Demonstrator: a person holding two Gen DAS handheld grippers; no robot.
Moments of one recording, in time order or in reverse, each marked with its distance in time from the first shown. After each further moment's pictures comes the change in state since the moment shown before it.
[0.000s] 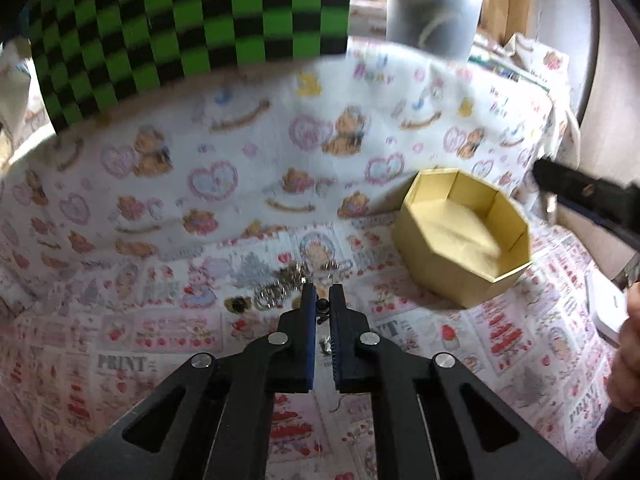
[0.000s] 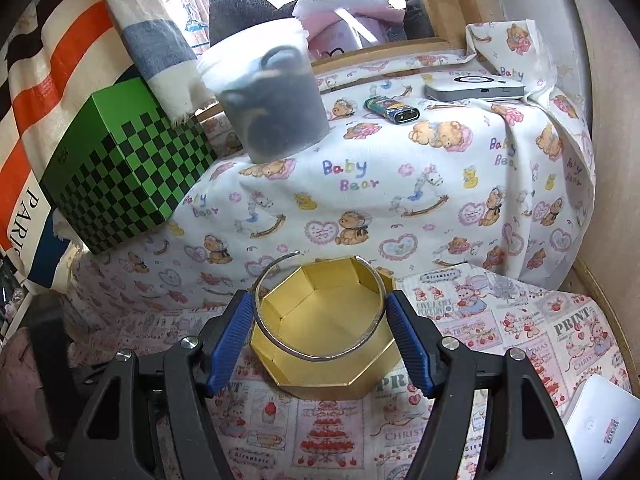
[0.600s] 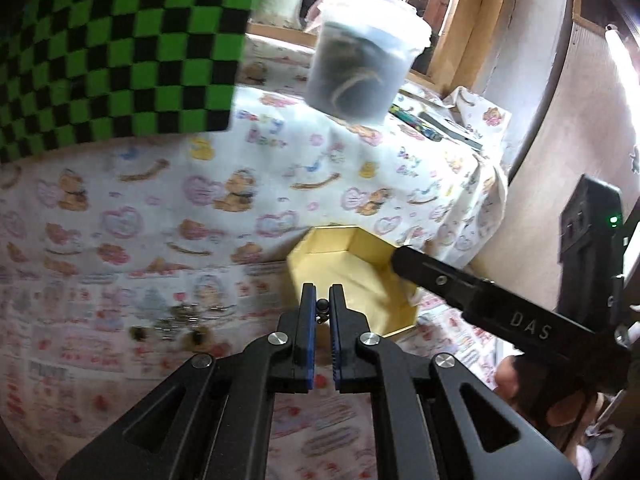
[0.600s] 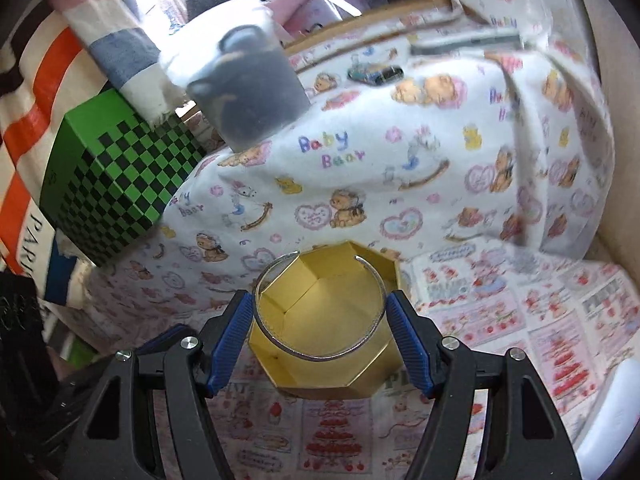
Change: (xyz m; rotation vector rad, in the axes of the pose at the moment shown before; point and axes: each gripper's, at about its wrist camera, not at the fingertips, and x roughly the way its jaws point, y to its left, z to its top) left arm -0.017 -0.038 0.033 -0.100 -0.071 -0.274; right arm 0.023 -0.027 -0.004 0.137 0.085 0.093
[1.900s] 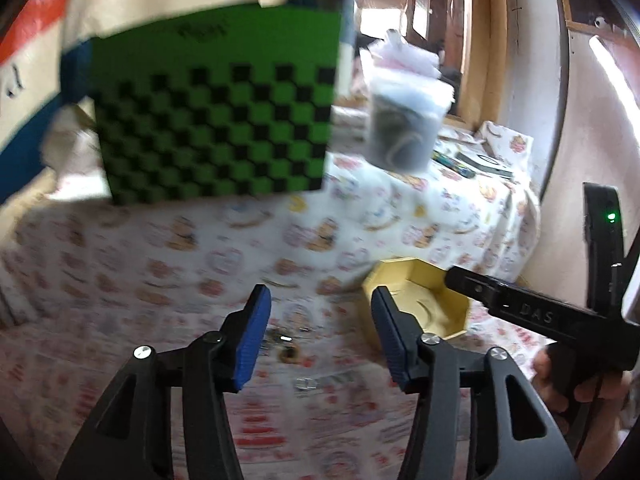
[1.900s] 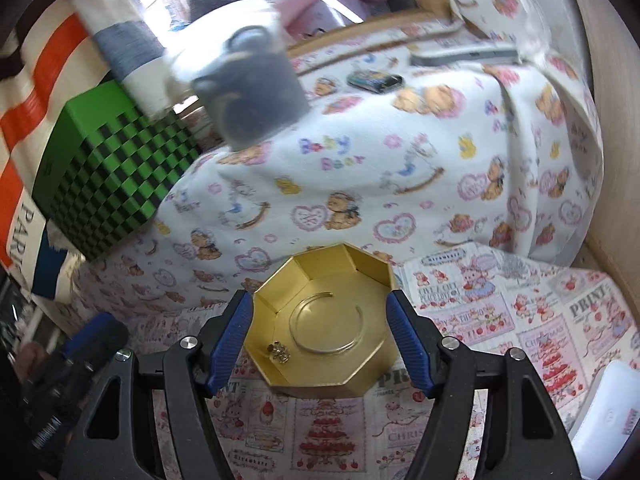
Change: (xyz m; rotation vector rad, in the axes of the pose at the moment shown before) left arm -0.062 0.019 -0.015 0.085 -0.203 0.246; right arm -0.008 0.024 -0.006 -0.118 -0.057 -0.085
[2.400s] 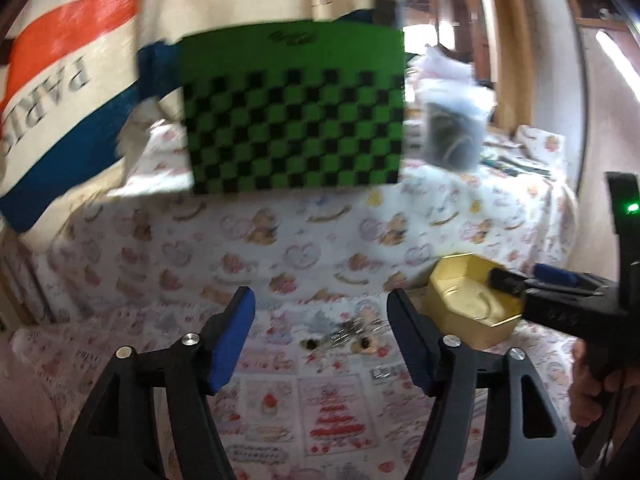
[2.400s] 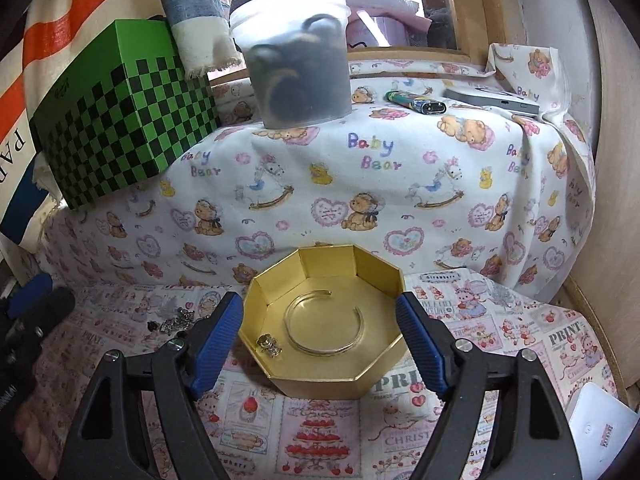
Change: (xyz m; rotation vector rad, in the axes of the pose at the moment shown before) left arm -0.011 0.037 -0.031 -0.010 -0.073 0.150; right arm 0.006 0.029 -0.020 -0.165 -0.054 -0.124
